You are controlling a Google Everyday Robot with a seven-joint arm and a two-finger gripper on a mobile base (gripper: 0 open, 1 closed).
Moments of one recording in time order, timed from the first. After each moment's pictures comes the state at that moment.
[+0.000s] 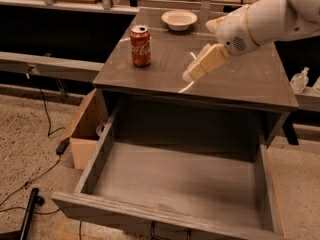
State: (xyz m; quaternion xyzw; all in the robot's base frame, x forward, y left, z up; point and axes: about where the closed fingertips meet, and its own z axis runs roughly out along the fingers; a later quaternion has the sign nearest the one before) arm 0.617 -0.095 0.955 -0.52 0.72 0.15 0.42
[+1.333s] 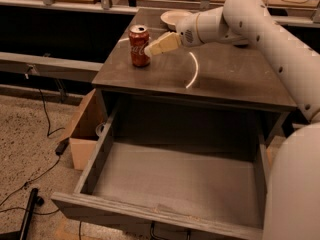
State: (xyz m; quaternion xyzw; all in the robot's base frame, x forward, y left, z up) arm 0.772 -0.015 0.916 -0.42 0.72 0.25 0.49
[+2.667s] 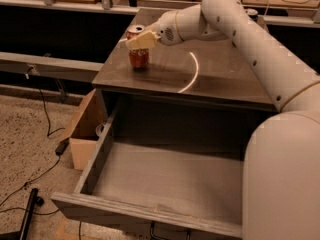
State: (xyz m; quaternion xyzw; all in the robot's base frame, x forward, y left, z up) arm 0.760 0.055 0.919 -0.46 0.69 0.32 0.45
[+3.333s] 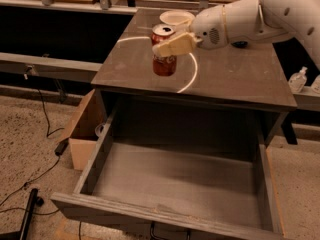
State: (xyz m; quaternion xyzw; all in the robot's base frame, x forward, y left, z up) arm 0.634 -0.021 0.972 -0.50 0.65 0.34 0.45
